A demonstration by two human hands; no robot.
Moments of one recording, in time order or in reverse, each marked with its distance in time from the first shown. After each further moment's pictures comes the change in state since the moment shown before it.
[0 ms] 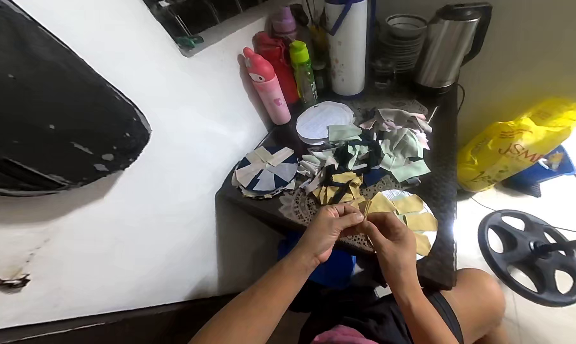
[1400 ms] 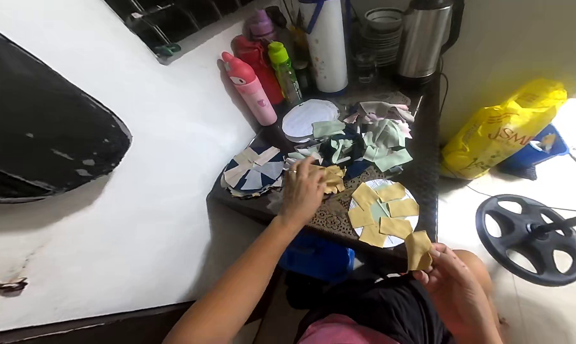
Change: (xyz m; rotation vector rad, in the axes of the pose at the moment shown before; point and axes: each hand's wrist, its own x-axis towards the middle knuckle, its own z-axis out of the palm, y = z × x) left_hand 0.053 -0.004 -0.034 1.405 0.289 0.667; right_hand -0.064 -0.005 -0.121 0.740 0.159 0.461
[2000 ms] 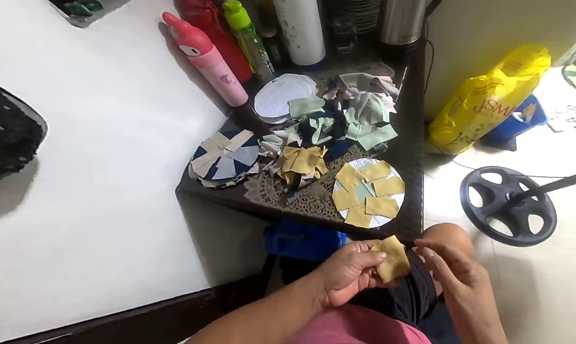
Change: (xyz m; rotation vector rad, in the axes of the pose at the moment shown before) left_hand -0.099 0.130 0.011 -1.726 -0.964 -0.873; right_hand -0.032 -0.006 -0.020 -0.903 0.058 -0.388
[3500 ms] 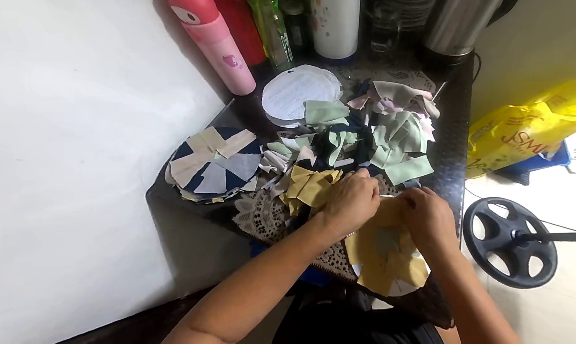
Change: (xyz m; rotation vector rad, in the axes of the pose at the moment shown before) left_hand 0.099 0.156 -0.055 1.570 0.558 0.409; right_hand 0.201 -0.019 0.094 -0.911 -0.270 -0.060
